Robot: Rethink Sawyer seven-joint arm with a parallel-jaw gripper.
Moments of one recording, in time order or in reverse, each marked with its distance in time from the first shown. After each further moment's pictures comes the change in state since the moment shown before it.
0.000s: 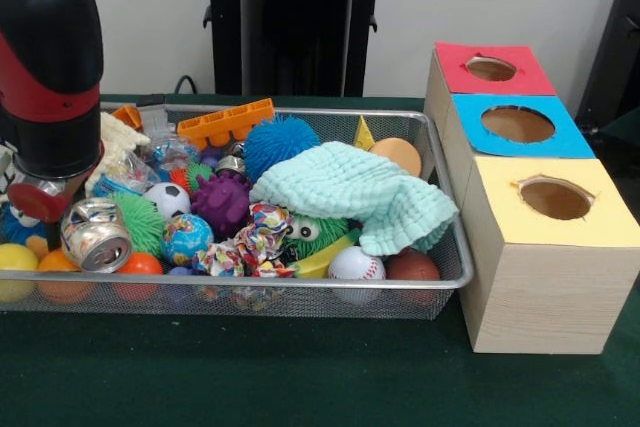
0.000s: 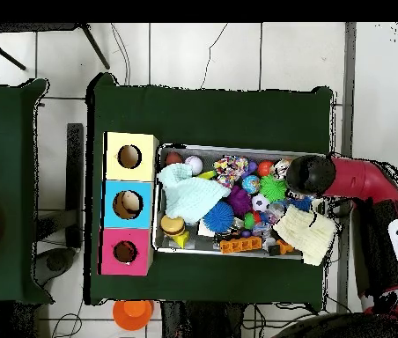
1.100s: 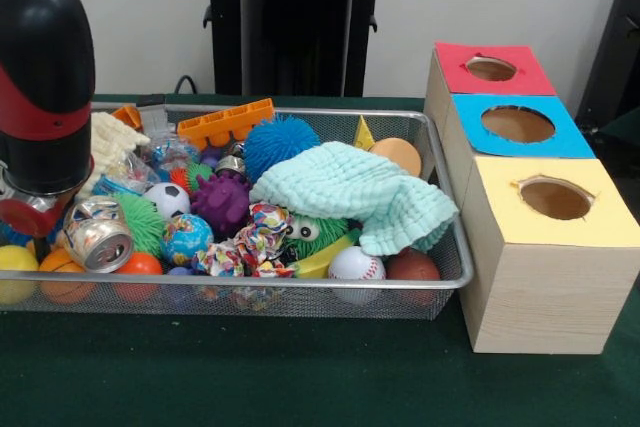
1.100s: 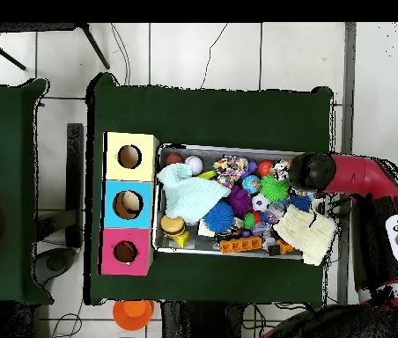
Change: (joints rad) arm 0.006 0.039 0.000 -0.059 -0.029 0.015 0.000
